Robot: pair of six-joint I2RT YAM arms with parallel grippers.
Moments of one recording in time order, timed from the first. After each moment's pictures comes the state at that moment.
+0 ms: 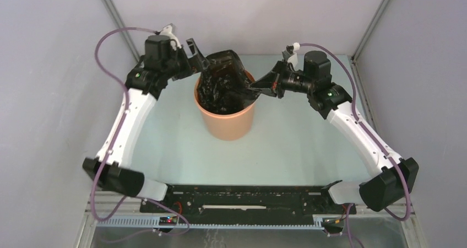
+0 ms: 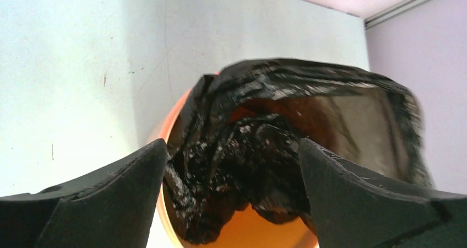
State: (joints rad) left arm -0.27 1.38 1.64 -0.70 0.09 -0.52; right arm 0.44 1.33 1.35 -0.27 -0.70 1.12
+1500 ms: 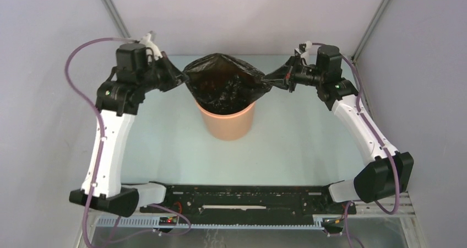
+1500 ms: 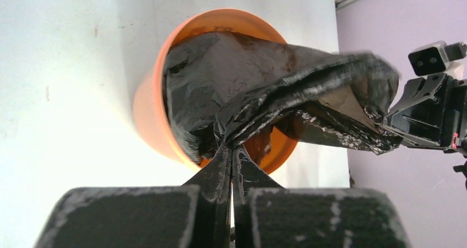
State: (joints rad) left arm -0.22 1.28 1.73 -0.95 0.21 -0.56; right arm 0.25 1.40 1.34 -0.22 -0.88 1.24
